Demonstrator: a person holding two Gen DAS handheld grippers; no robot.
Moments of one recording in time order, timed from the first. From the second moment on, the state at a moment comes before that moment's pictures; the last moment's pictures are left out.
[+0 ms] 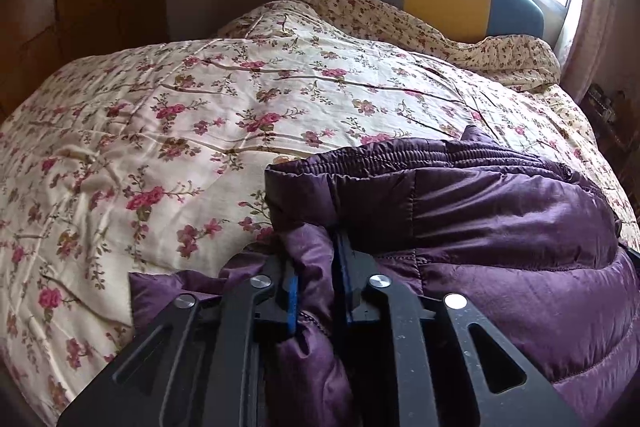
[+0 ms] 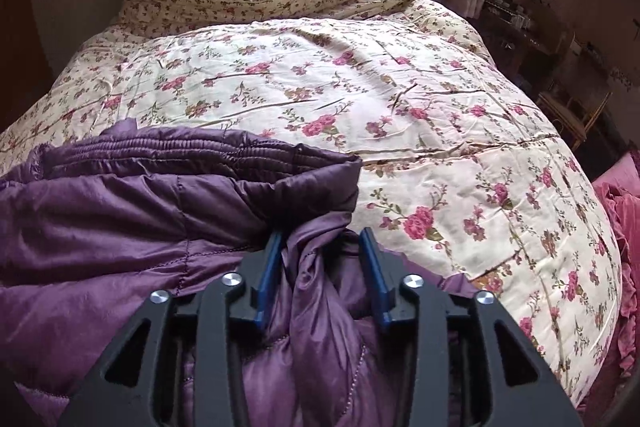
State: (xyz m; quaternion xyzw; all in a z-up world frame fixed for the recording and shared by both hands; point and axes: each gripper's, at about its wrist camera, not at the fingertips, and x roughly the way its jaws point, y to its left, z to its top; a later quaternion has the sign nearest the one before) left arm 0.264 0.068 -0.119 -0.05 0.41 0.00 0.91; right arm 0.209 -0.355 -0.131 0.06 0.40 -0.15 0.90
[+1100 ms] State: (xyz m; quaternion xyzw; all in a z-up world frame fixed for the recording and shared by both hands) left arm 0.212 0.016 -0.106 -0.07 0.37 -0.06 0.93; right arm 0.192 -0.159 -0.130 -0.01 0.34 -0.02 0.94
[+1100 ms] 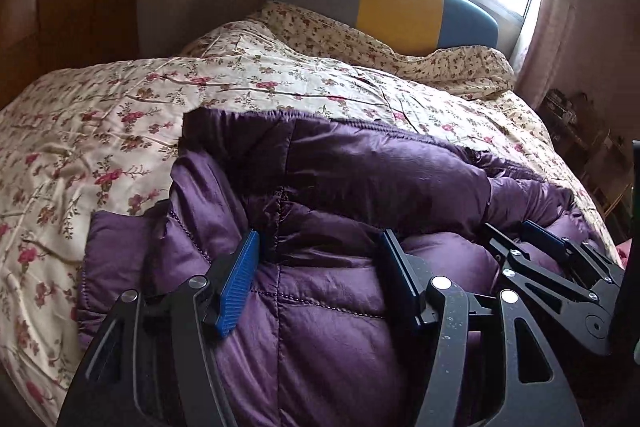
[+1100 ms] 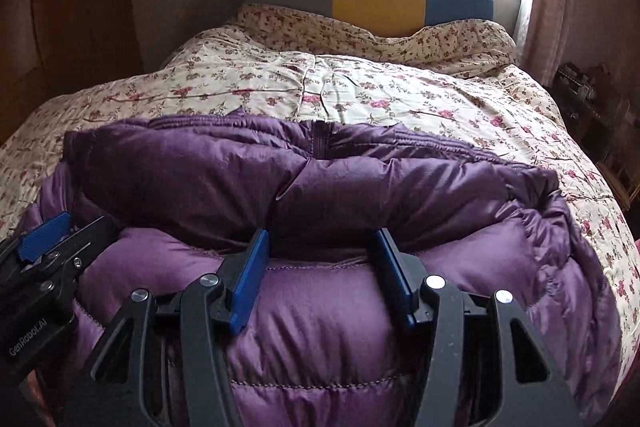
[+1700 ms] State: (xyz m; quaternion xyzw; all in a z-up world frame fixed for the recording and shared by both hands) left arm 0.219 0.020 -0.118 -0.09 0.37 -0.07 0.92; right arm 0.205 -0.159 -0.148 -0.02 0.35 -0.02 0.94
